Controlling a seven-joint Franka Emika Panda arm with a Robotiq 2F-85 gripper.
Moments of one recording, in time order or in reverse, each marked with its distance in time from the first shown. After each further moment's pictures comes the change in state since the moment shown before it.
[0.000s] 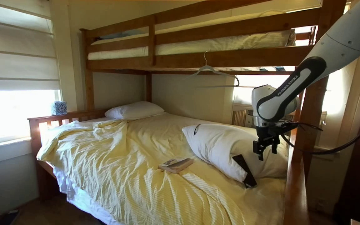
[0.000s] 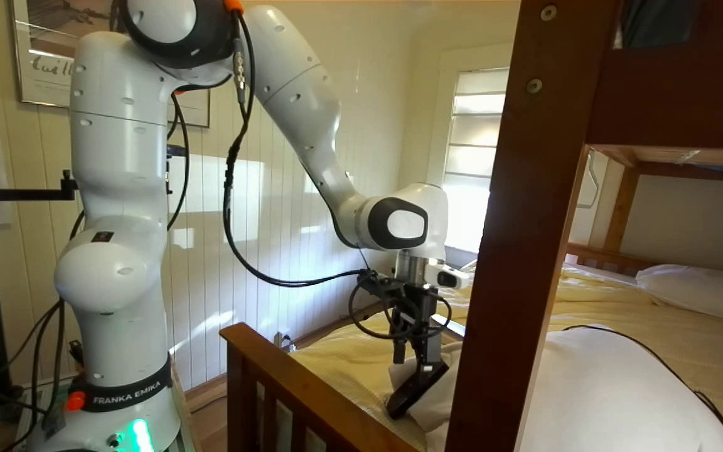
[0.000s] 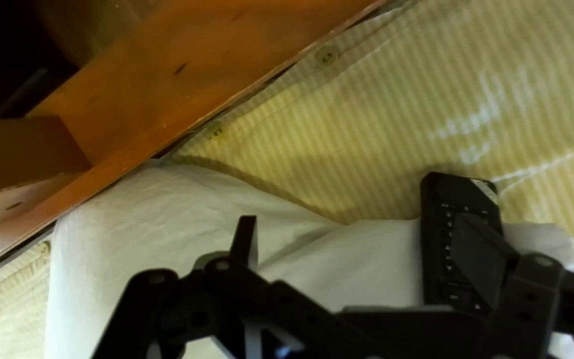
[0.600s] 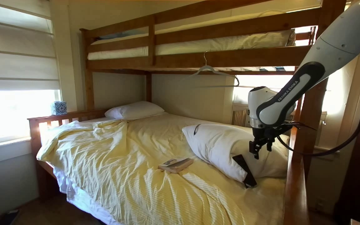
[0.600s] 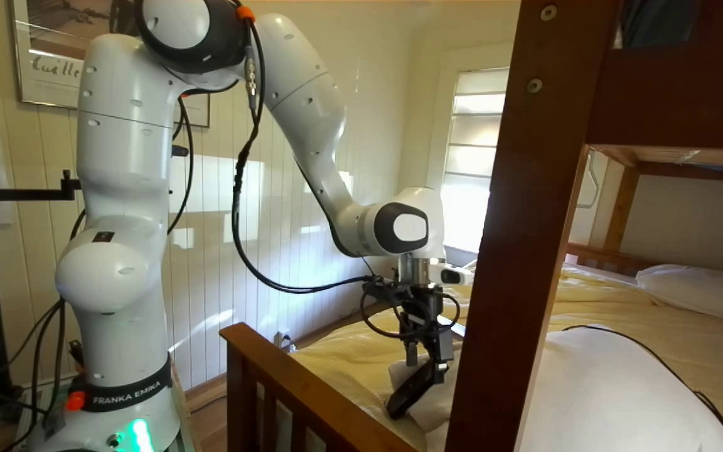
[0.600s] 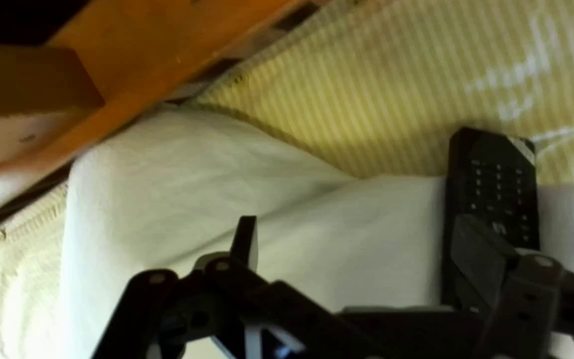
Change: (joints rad) arm 0.010 0.037 -0.001 0.013 -0.121 0.107 0.086
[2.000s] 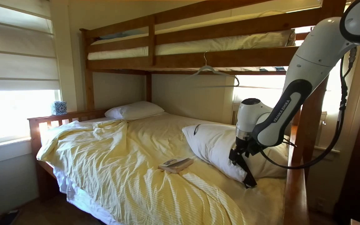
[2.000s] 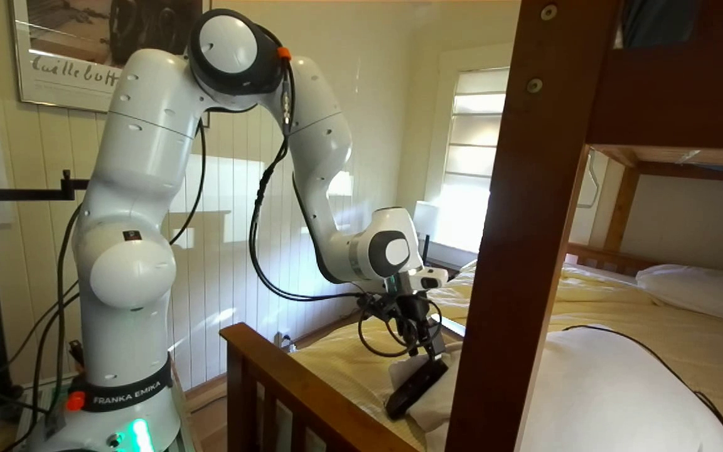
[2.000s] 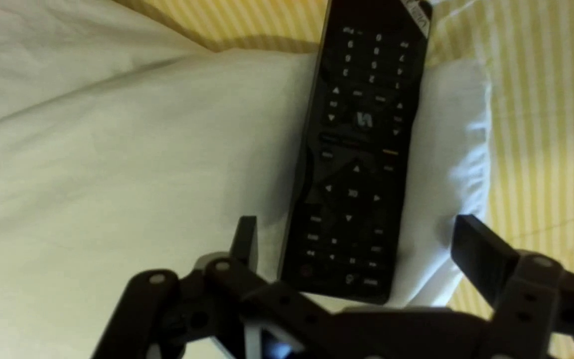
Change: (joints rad) arm 0.310 0.153 -0.208 -0.024 -0.134 0.398 0.252
